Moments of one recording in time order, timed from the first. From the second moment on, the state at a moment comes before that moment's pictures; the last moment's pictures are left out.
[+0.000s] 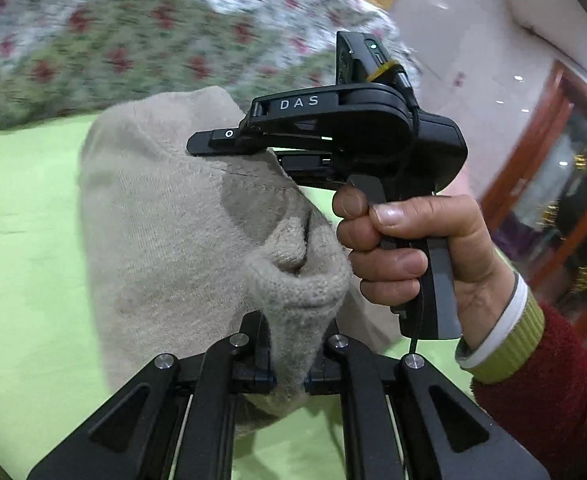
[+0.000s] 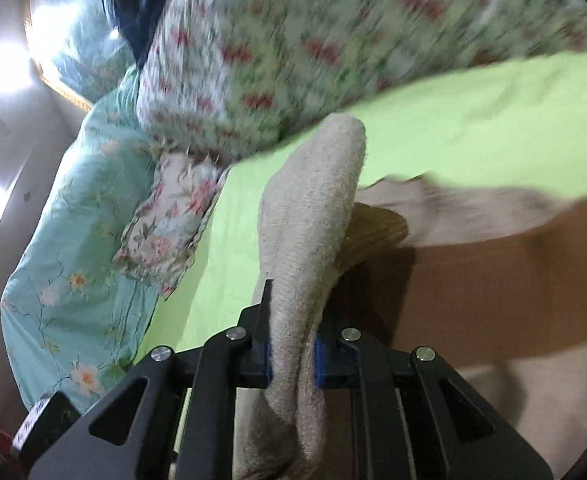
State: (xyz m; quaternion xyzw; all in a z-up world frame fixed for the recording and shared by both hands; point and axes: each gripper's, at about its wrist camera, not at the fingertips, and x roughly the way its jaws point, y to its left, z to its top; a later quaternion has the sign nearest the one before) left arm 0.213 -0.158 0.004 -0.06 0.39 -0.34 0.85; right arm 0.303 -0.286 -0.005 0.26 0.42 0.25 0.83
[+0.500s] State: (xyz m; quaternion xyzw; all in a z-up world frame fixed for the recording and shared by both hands) left arm 0.216 -0.257 -0.051 -0.03 0.44 -0.36 0.82; right arm 0.280 -0.377 -0.048 0.22 0.45 0.17 0.85
